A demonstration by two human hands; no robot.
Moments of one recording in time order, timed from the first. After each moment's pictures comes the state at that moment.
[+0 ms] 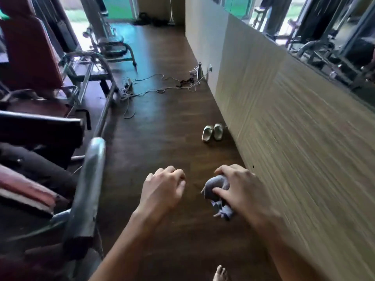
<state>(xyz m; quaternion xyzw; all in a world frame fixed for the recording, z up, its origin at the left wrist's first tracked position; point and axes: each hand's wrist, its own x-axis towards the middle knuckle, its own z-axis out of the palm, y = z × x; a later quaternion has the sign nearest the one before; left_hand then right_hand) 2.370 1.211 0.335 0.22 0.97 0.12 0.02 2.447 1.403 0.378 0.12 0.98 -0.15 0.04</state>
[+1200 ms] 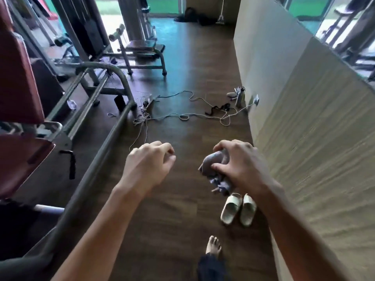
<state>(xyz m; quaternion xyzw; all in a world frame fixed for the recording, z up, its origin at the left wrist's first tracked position) 1.571 1.422 0.372 0.07 0.99 0.11 -0.05 1.584 1.652 0.385 -0.03 0.98 -0.21 0.01</state>
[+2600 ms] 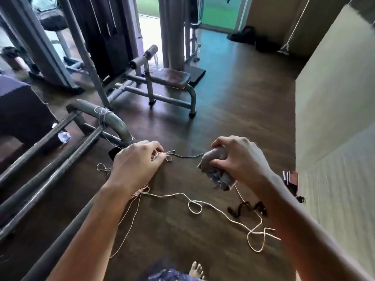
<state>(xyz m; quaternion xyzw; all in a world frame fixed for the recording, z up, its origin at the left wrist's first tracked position) 0.566 1.358 0.392 -0.13 0.97 0.18 -0.05 0.489 1.593 0.411 -0.20 0.96 -0.17 0.04</state>
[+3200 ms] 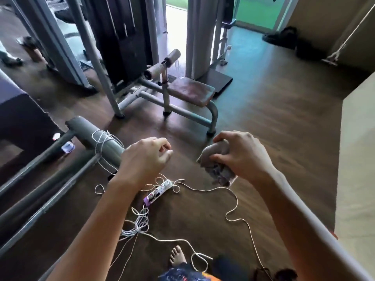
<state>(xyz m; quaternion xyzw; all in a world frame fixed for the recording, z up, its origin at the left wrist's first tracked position) 0.200 1.223 0.366 -0.18 0.96 0.20 -0.04 0.101 1.440 0.400 -0.26 0.94 -0.20 0.06</state>
